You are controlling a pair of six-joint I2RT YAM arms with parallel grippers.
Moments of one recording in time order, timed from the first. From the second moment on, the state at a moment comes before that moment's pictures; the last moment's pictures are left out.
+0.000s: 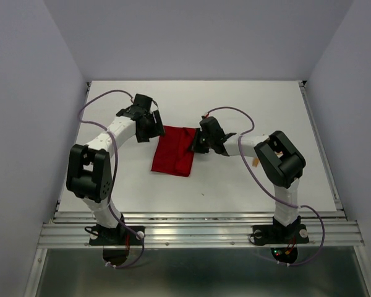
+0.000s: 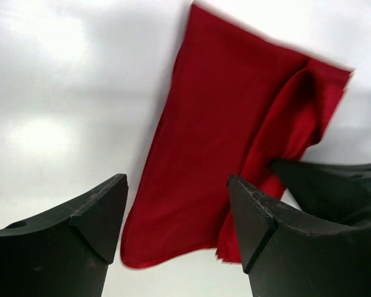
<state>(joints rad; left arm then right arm) -0.31 1.75 1.36 -0.61 0.02 -0.53 0.64 2.00 1.17 0.09 -0.11 0.79</state>
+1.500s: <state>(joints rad) -0.51 1.56 1.07 -0.57 0.11 -0.51 0.66 2.04 1.24 0.06 -0.09 0.79</state>
